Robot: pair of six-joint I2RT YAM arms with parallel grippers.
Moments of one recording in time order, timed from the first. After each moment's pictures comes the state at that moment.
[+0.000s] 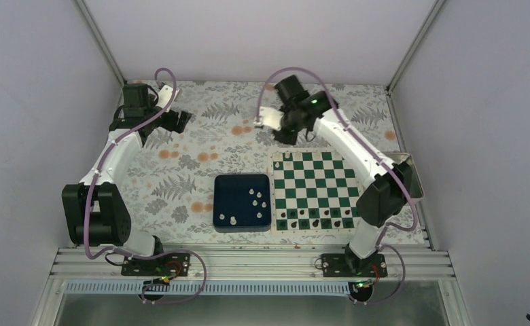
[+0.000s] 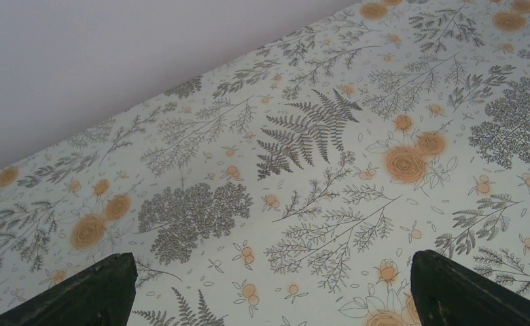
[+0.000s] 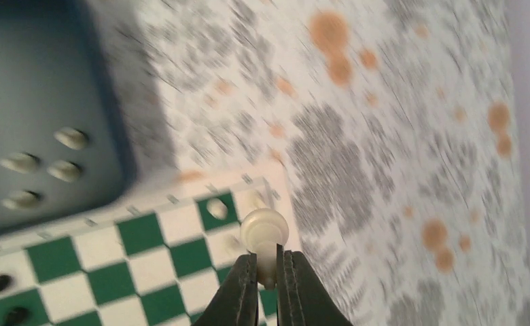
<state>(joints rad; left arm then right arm) 0.03 1.48 1.17 -0.33 0.35 0.38 0.66 1.77 1.79 -1.10 -0.07 -0.80</state>
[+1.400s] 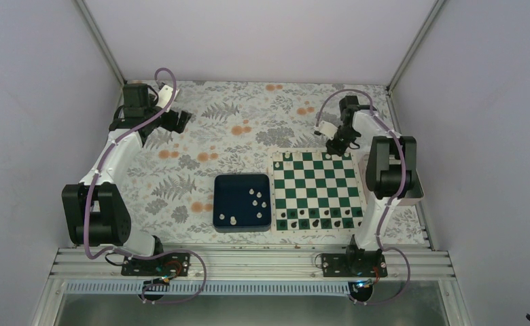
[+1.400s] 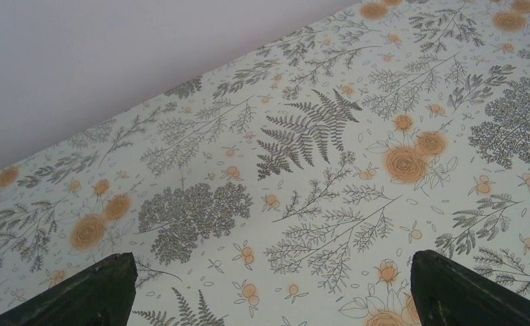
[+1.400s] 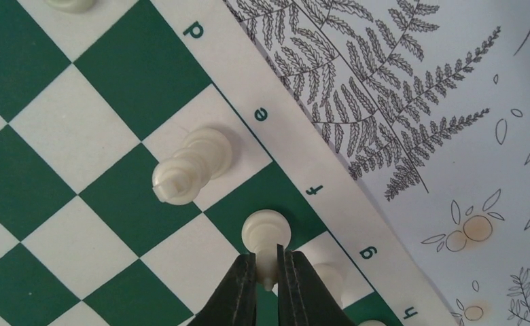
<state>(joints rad) 0.03 1.48 1.17 -0.33 0.35 0.38 0.03 1.99 1.48 -0.93 -0.16 -0.92</state>
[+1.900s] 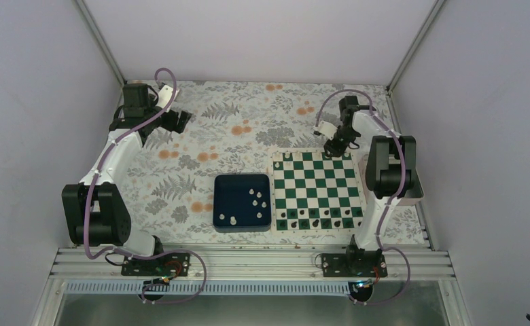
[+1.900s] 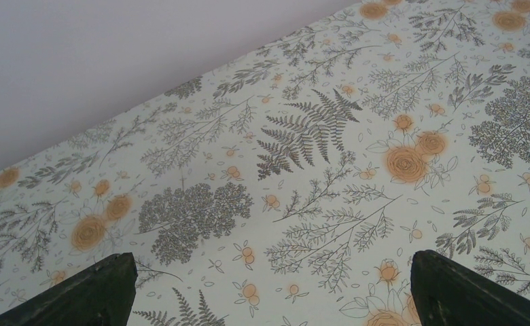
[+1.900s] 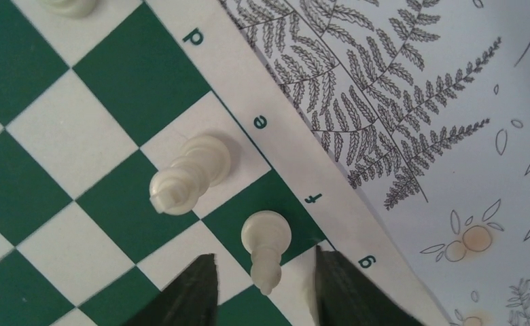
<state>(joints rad) 0.03 1.48 1.17 -0.33 0.35 0.38 0.03 2.00 1.48 -0.92 -0.17 -0.93</state>
